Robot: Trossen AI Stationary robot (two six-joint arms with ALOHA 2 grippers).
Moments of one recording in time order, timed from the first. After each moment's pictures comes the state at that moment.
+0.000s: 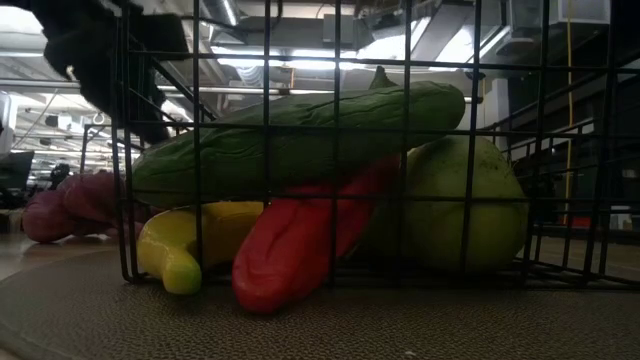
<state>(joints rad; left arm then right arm) -0.34 1.14 0.64 -0.39 -0.45 -0.50 -0.19 1.52 2.30 -1.57 0.22 0.13</state>
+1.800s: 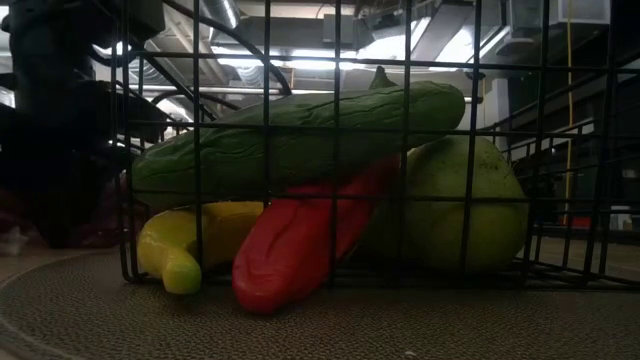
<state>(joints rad) -0.38 1.47 0.64 -0.48 -0.12 -0.48 0.09 1.44 2.03 -1.57 0.21 0.36</state>
